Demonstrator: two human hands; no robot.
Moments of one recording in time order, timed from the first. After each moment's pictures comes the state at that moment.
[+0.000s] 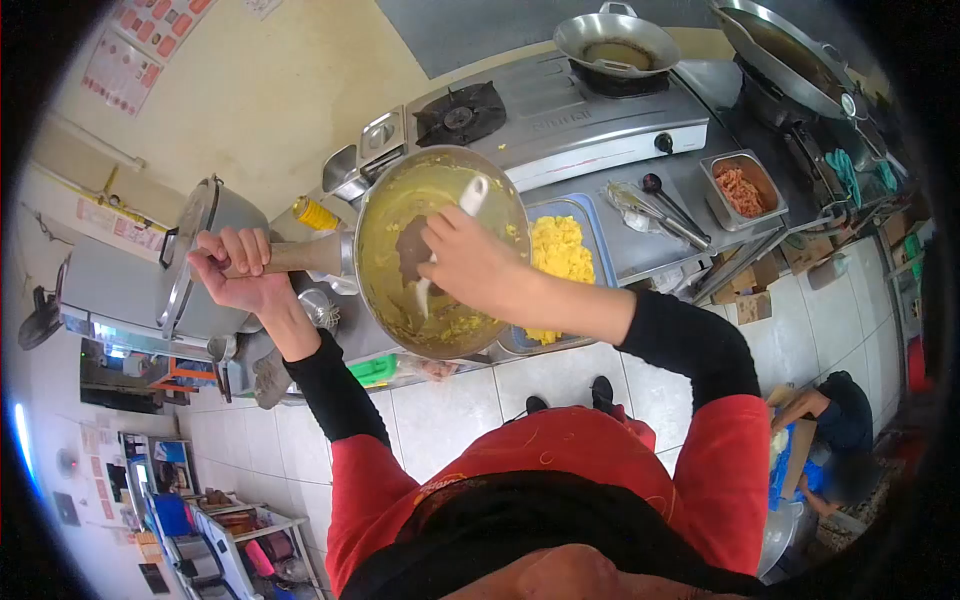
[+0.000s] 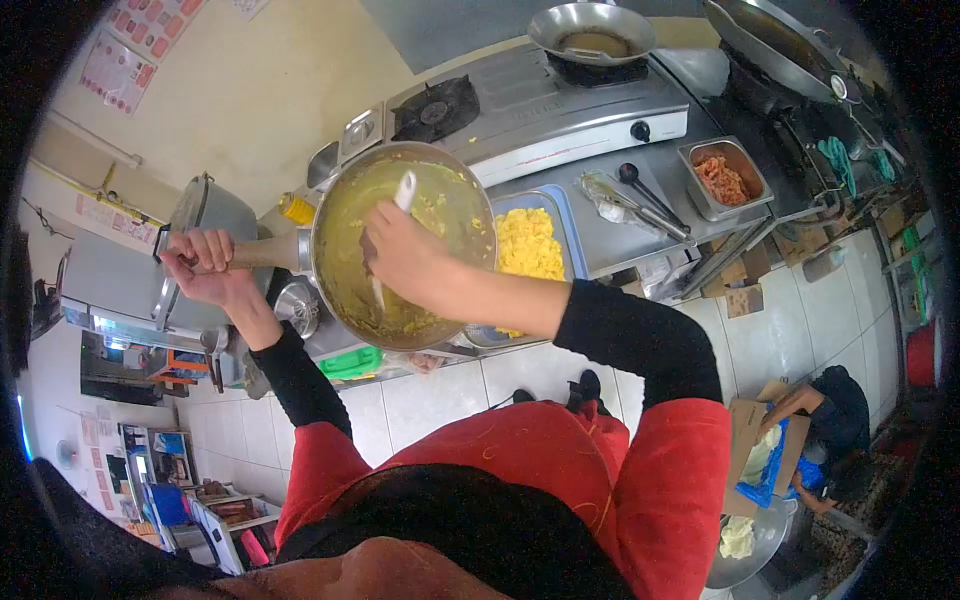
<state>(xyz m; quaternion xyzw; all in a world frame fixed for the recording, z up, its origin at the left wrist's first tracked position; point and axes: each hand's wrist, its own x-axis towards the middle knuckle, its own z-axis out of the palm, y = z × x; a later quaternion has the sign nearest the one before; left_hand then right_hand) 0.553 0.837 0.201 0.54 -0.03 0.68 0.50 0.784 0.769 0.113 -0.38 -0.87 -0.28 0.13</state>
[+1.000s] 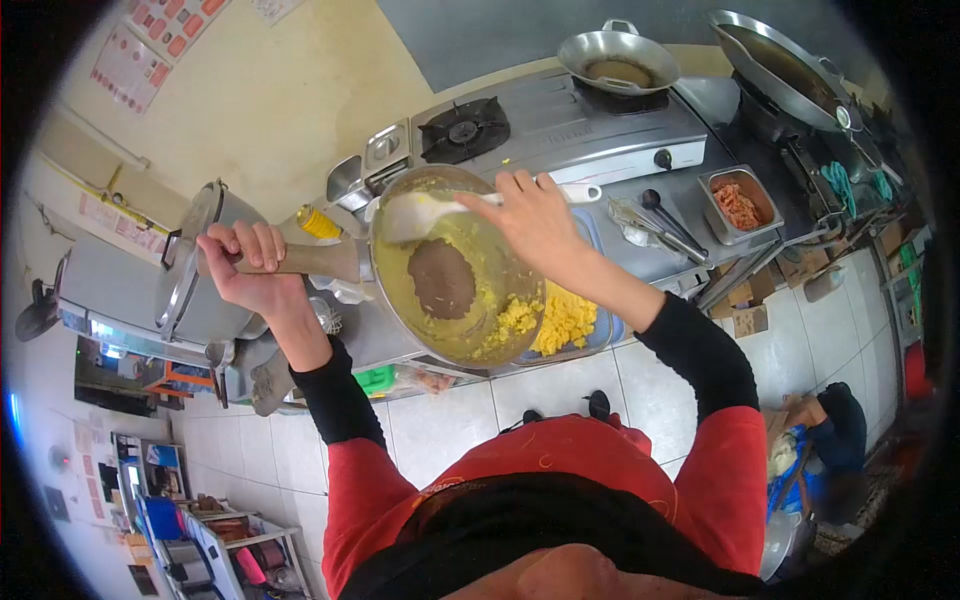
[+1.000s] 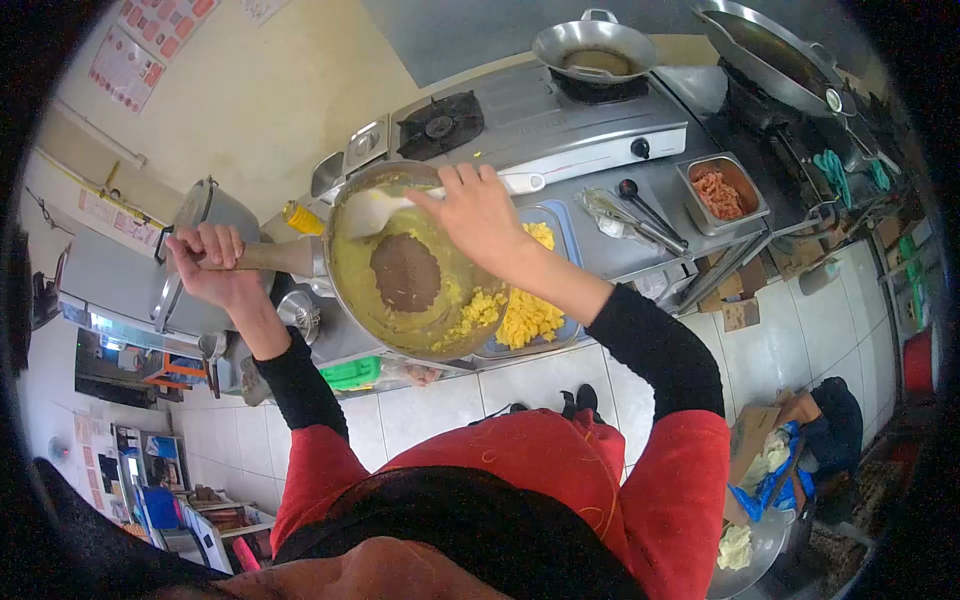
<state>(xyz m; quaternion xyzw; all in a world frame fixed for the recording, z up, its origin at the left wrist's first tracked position) 0.576 0.819 0.215 0.52 0.03 0.72 0.46 0.834 0.785 0.098 -0.54 -0.78 -0.21 0.26</state>
